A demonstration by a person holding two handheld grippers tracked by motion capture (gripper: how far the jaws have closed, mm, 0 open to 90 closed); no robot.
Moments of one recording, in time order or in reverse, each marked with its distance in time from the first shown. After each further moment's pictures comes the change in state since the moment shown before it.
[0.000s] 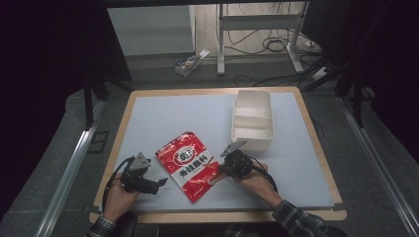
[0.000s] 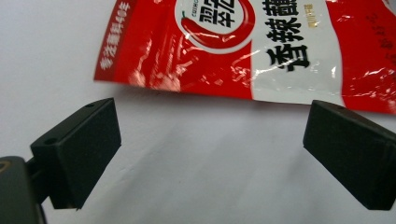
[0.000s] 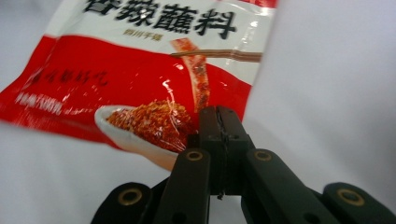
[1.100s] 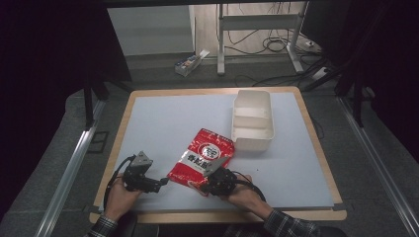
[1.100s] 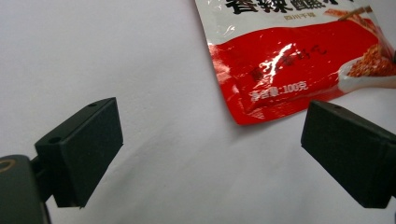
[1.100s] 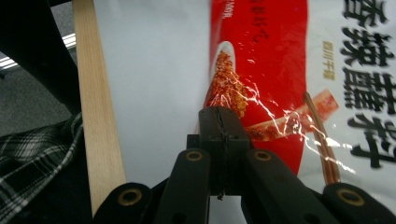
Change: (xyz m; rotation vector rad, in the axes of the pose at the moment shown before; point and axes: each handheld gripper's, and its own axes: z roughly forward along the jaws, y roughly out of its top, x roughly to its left) left arm 0.000 0.006 0.004 0.018 -0.034 -0.075; right arm 0.062 0.007 0.014 -0.001 0.196 -0.159
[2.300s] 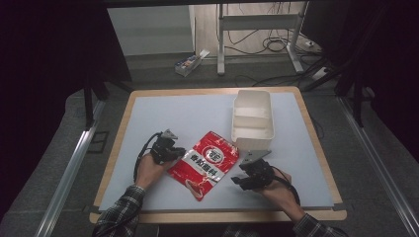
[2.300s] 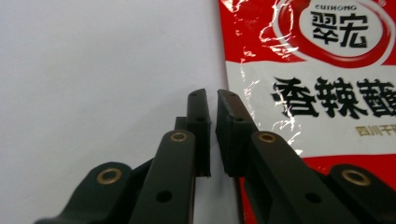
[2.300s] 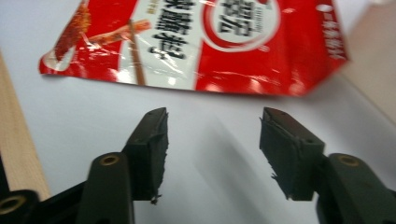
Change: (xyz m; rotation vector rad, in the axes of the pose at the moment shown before) left arm 0.023 0.073 0.085 0.066 -0.084 -0.035; right arm -0.041 -0.058 -0.078 -0.052 -0.262 0.141
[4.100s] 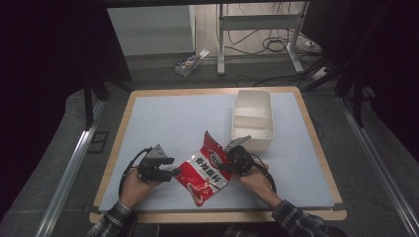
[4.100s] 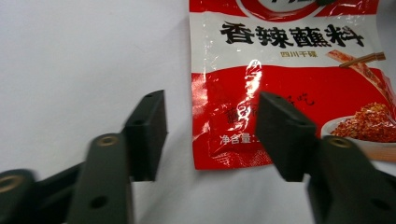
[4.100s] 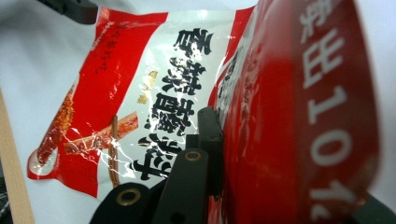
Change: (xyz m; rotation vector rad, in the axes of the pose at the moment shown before) left arm -0.034 -0.046 -0.052 -0.075 -0.015 0.132; right arm -0.001 0.047 0.048 0.026 0.104 0.114
